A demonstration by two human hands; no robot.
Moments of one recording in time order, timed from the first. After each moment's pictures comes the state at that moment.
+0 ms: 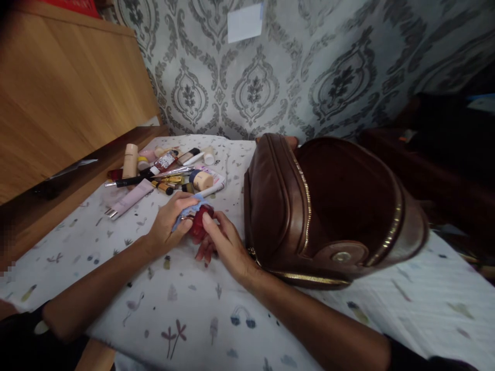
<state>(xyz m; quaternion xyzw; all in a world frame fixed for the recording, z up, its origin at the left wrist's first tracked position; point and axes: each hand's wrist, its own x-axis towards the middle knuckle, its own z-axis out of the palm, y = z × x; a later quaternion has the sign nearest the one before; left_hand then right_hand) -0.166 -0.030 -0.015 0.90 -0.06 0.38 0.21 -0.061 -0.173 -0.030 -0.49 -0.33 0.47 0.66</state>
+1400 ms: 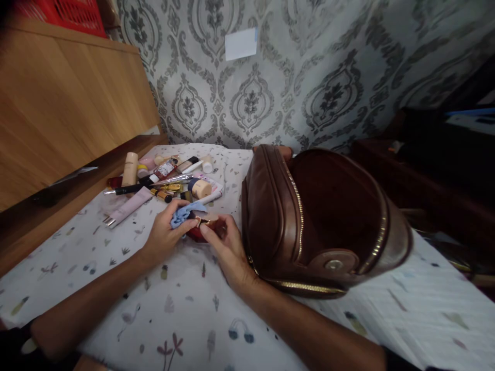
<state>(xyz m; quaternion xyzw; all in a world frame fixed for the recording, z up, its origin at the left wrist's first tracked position) -0.163 -0.043 -0.007 0.84 0.19 0.32 0.40 -0.060 -0.169 -0.040 -0.50 -0.28 0.31 0.76</state>
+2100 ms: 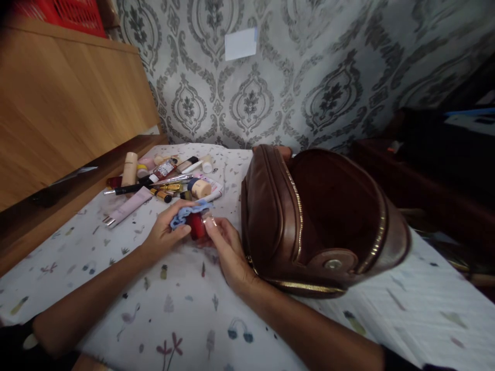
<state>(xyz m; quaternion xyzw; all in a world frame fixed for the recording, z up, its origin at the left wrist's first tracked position) -0.164 -0.032 -0.011 0.85 0.02 0.32 0.43 -0.062 -0.171 -0.033 -0.47 -0.25 0.39 0.75</state>
